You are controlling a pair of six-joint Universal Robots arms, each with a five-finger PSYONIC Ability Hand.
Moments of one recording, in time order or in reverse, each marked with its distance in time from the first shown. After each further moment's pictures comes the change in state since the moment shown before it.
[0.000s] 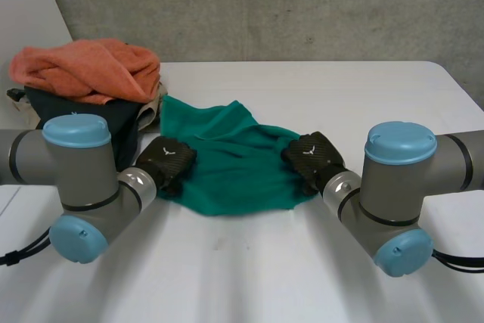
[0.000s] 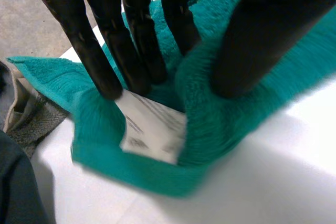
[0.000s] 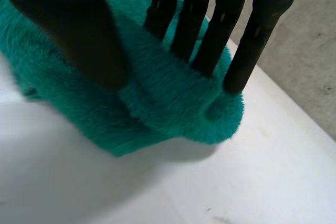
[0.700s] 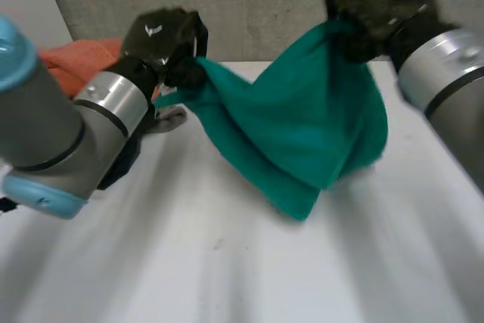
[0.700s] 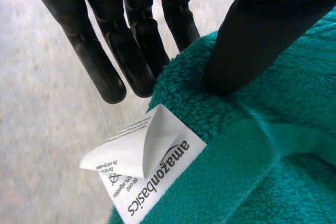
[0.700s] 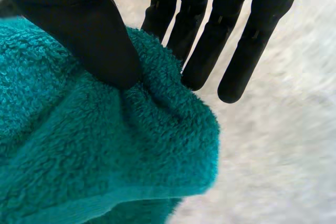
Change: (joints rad) left arm -0.080 0.334 0.099 0.111 -0.009 -0.480; right arm -0.045 -0.525 -0.109 0.153 0.002 0.215; left_hand 0.059 0.143 0.158 0.162 0.107; right_hand 0.043 0.108 0.141 0.151 0.105
